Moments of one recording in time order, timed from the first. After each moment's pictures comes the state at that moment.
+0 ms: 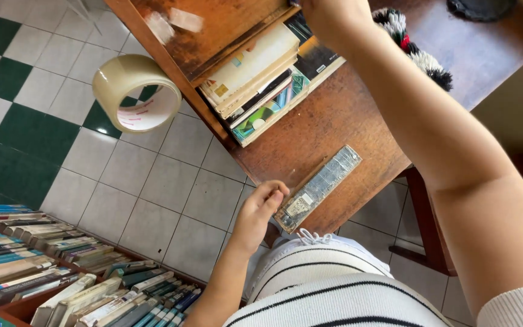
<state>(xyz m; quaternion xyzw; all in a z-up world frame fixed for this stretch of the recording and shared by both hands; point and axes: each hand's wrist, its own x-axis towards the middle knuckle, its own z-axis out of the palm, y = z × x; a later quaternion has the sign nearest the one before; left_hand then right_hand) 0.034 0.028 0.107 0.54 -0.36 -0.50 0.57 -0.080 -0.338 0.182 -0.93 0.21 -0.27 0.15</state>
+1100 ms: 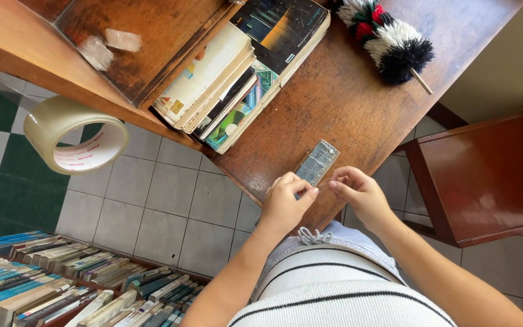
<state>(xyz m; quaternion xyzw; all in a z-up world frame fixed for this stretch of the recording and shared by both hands) -0.025 -0.038 0.022 0.70 -0.59 -0.34 0.23 -0.222 -0.088 0.003 -0.46 0.52 -0.31 0.65</state>
